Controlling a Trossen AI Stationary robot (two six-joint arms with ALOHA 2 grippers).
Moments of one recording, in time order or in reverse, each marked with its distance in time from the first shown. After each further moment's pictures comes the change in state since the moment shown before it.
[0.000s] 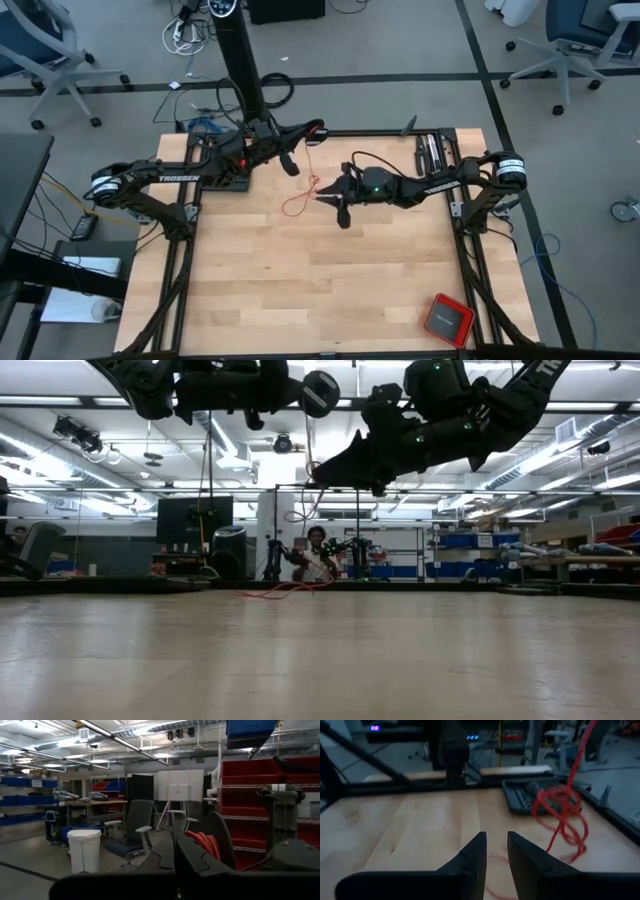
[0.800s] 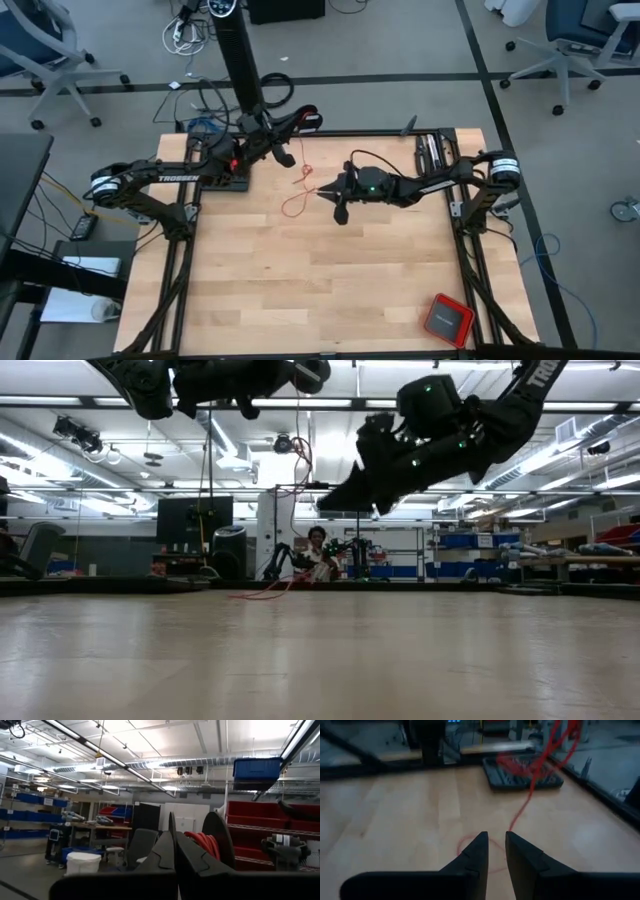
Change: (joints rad) left arm 0.000 0.000 0.000 0.183 -0.062 -0.079; right arm -0.027 0.052 -0.008 -0.026 0.063 0.016
